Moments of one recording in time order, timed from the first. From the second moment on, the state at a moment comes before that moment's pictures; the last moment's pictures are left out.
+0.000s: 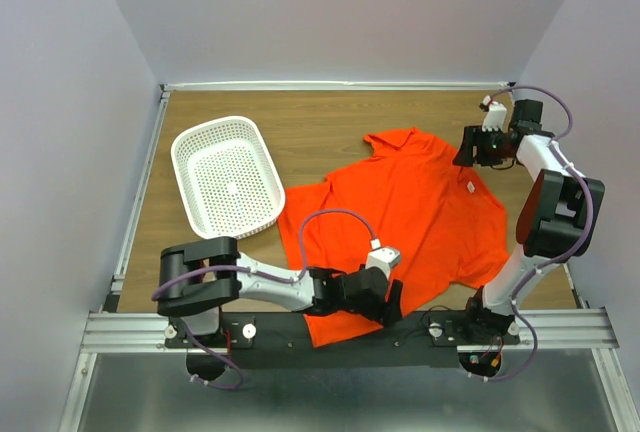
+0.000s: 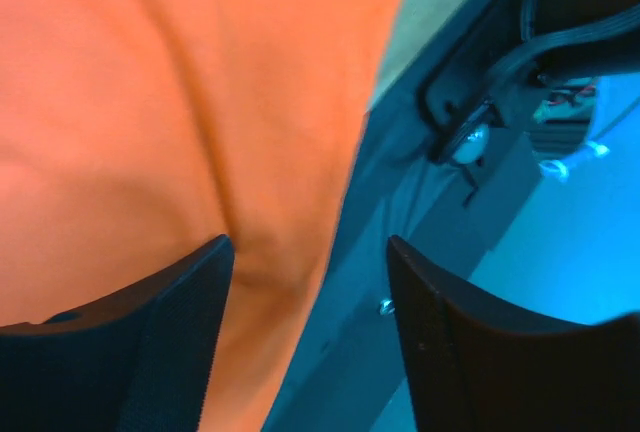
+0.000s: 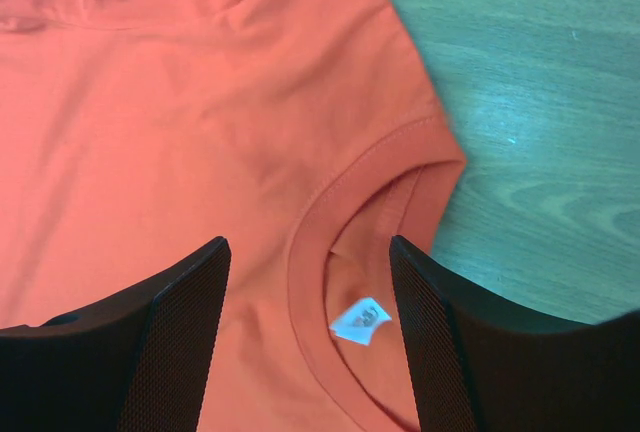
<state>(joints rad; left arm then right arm) -1.44 1.68 0.77 0.22 -0.10 -0.86 -0.26 1.82 1.31 -0.49 -0.50 -0.29</state>
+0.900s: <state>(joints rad) -0.71 1.31 0.64 0.08 -0.14 -0.63 0.00 2.24 1.85 -0.75 -0.71 -0.40</state>
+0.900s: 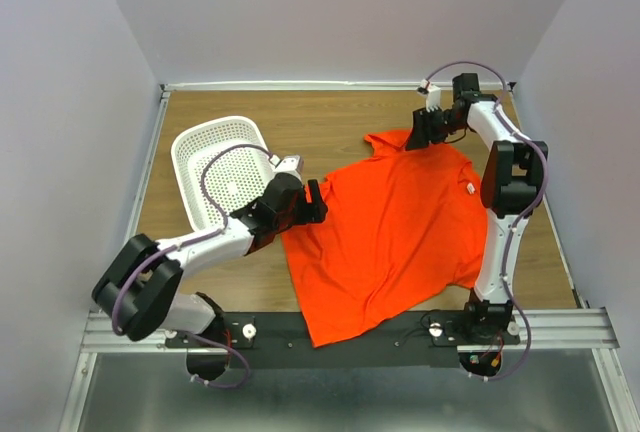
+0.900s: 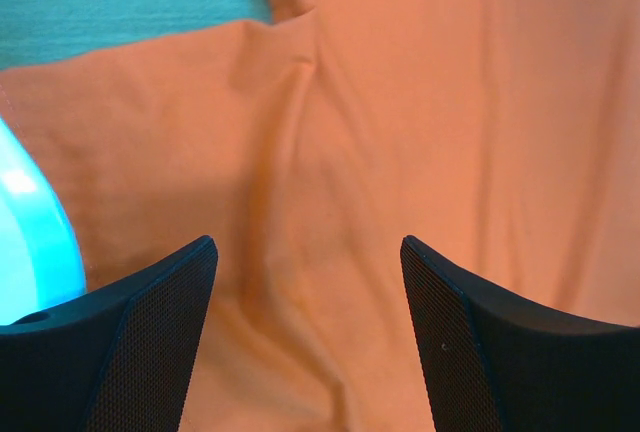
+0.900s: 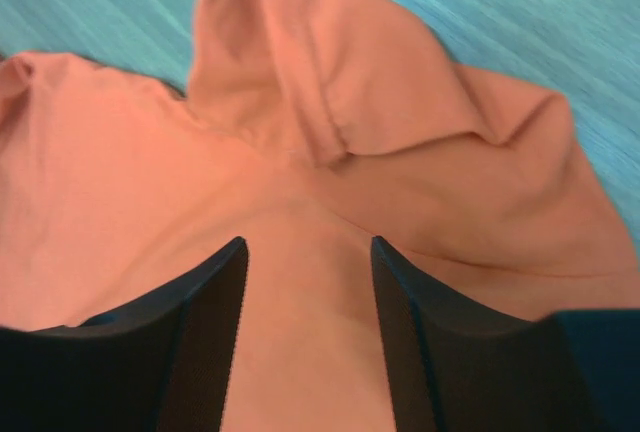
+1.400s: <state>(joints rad) -0.58 1.64 0.80 0.10 -0.08 -0.60 -0.01 2.41 2.04 -0.78 -0.51 -0.23</state>
